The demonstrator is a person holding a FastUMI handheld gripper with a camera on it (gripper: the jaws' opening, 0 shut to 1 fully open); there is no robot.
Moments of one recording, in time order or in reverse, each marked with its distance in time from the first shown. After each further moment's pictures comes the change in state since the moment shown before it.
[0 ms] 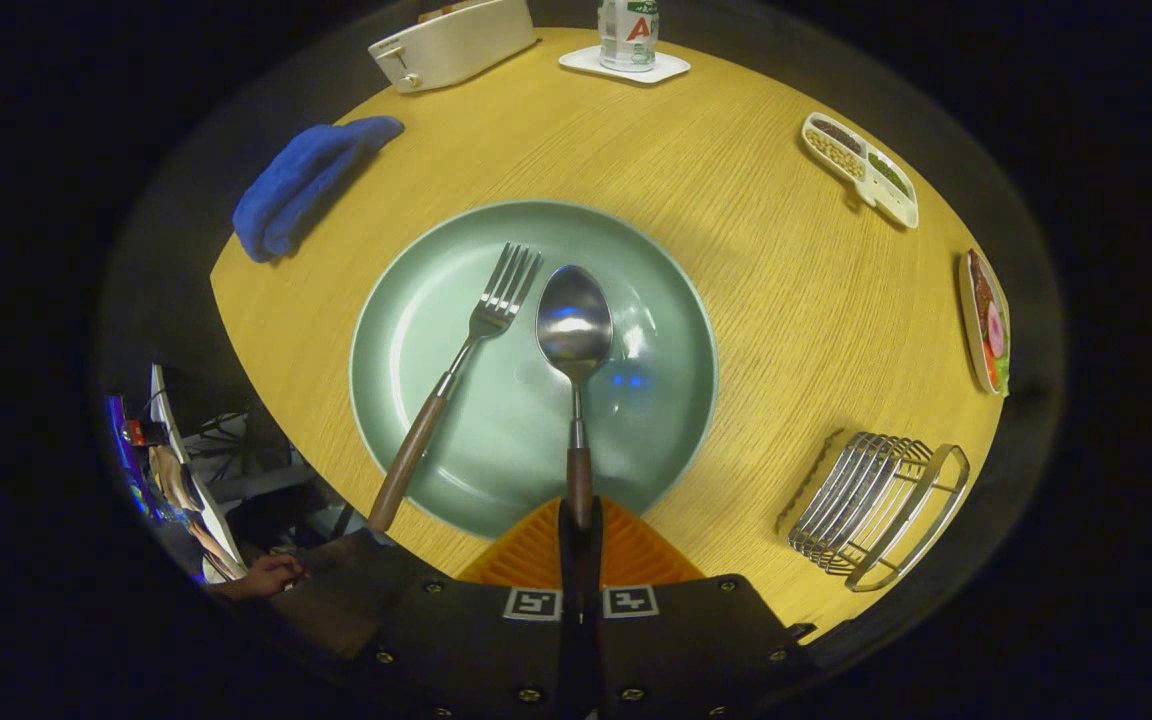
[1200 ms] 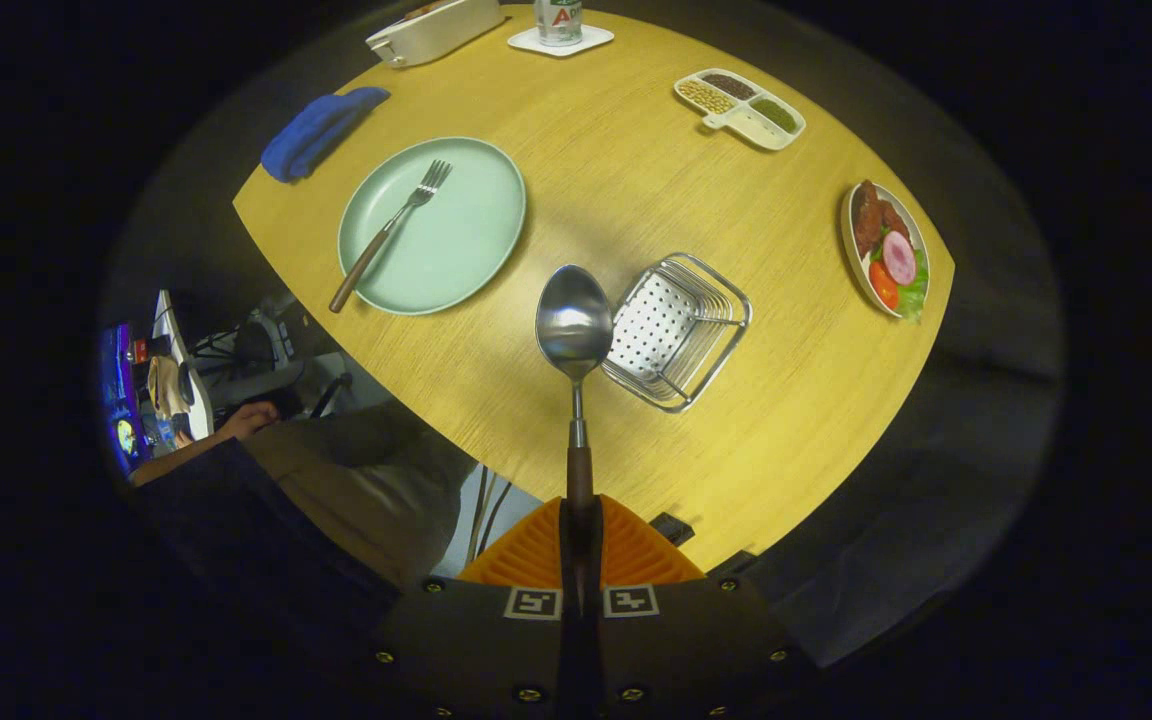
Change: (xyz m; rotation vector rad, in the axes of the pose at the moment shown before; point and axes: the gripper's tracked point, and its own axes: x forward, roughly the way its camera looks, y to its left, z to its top) arm -0.139 -0.126 -0.119 -0.055 0.234 -0.080
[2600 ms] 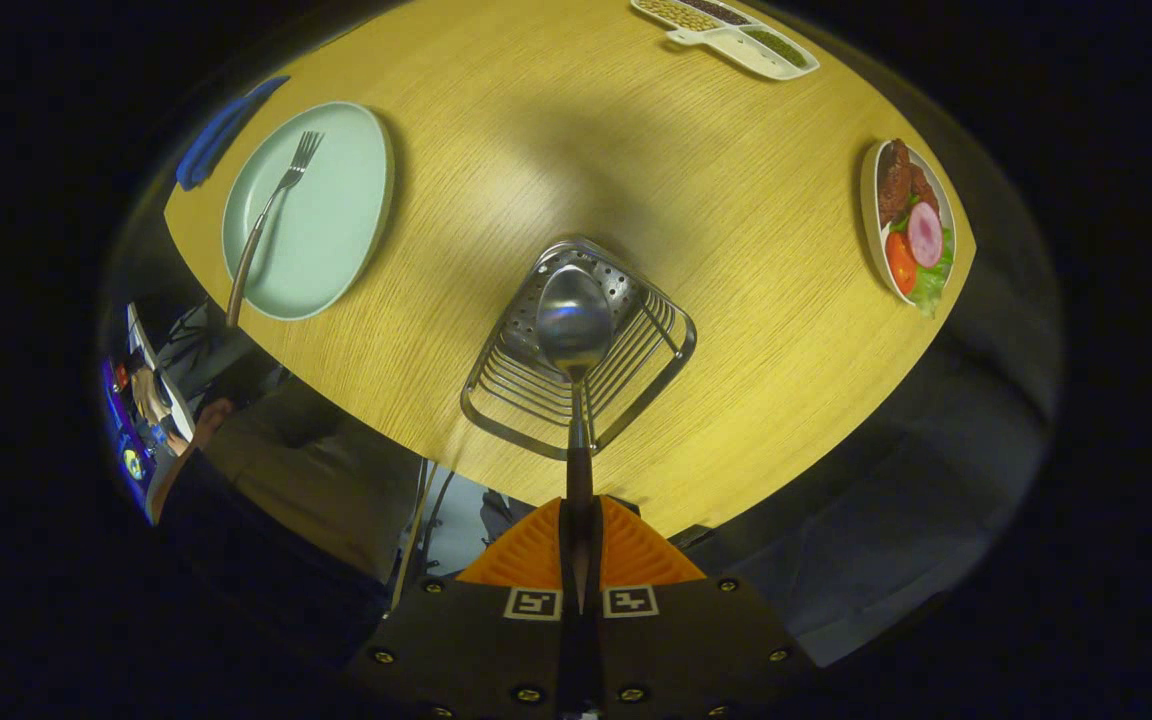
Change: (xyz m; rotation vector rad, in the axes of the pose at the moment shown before) arm 0.041 -0.047 0.039 0.013 0.321 -0.026
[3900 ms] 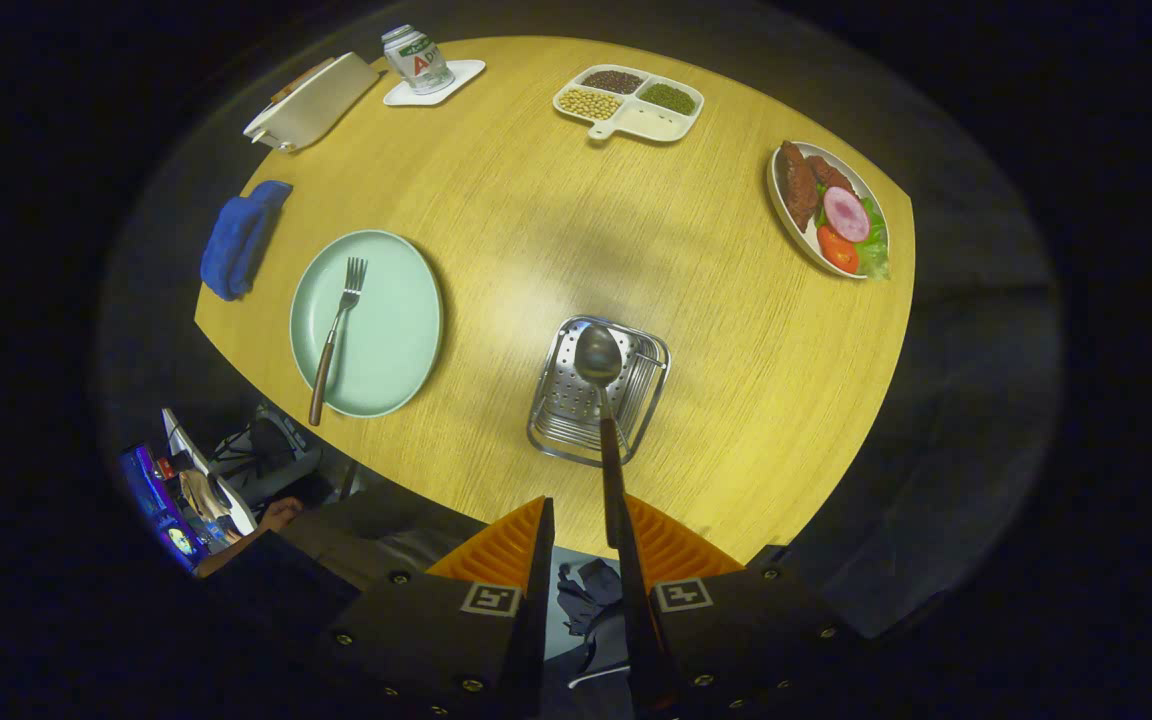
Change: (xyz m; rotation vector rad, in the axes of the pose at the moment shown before) arm -0.047 0.037 -0.002 0.240 -0.415 0.125
